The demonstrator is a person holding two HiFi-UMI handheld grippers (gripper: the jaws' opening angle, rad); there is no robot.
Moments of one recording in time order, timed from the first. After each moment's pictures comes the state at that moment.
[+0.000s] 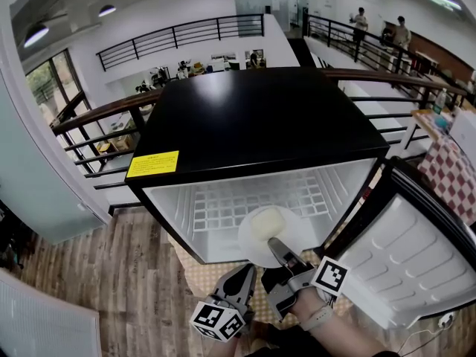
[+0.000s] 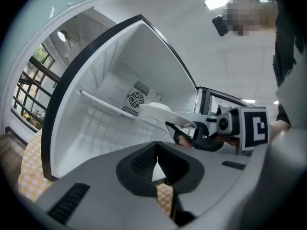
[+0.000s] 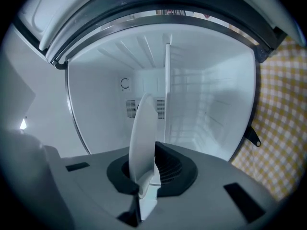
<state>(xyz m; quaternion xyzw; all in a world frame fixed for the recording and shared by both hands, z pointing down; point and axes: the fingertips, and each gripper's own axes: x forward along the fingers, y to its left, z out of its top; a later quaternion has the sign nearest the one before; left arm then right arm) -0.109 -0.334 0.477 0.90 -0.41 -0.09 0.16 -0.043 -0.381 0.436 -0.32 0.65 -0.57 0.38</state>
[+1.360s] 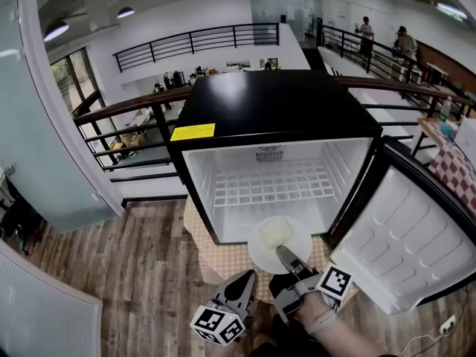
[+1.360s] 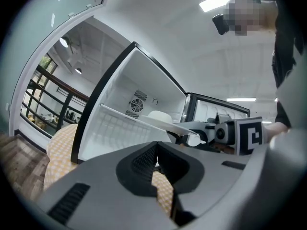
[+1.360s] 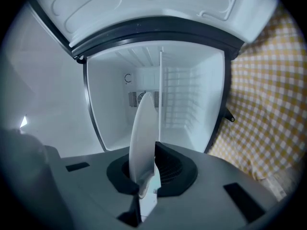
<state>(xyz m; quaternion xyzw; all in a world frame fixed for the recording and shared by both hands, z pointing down) -0.147 -0.256 0.472 0.89 -0.42 -0.09 0.15 -0.066 -0.308 0.448 -0.33 0.65 -0.58 0.36</state>
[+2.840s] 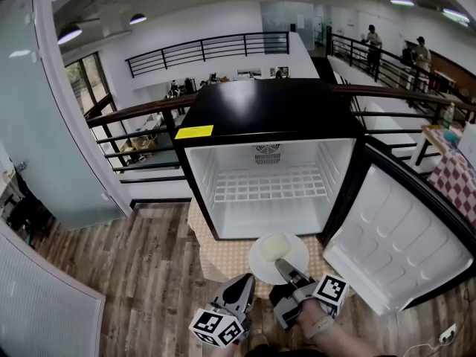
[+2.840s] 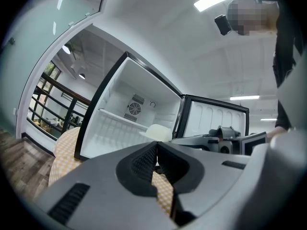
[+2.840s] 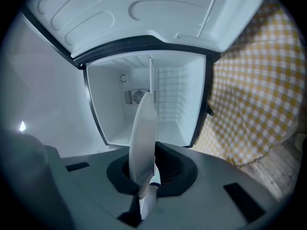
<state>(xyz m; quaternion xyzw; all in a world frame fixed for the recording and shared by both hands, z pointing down) -0.132 -0.212 0.459 0.88 -0.45 -0.09 0.14 -0.048 -0.256 0.471 -0.31 0.64 -0.62 0.33</state>
